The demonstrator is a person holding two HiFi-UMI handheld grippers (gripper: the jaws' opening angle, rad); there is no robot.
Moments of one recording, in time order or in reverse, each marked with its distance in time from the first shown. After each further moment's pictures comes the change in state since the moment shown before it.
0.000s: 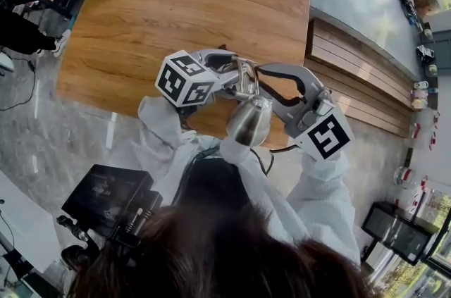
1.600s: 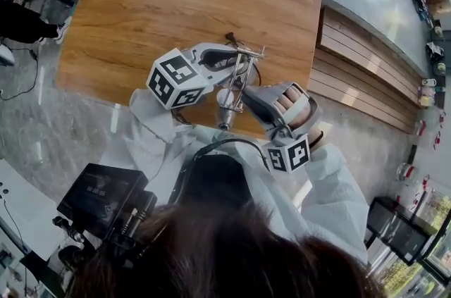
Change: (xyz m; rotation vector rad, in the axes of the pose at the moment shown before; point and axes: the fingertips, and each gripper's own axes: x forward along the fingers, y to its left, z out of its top) left arm -0.013 -0.004 -0.015 0.128 -0.029 -0.031; right arm 0.022 0.084 -0.109 -0.763 0.280 -0.077
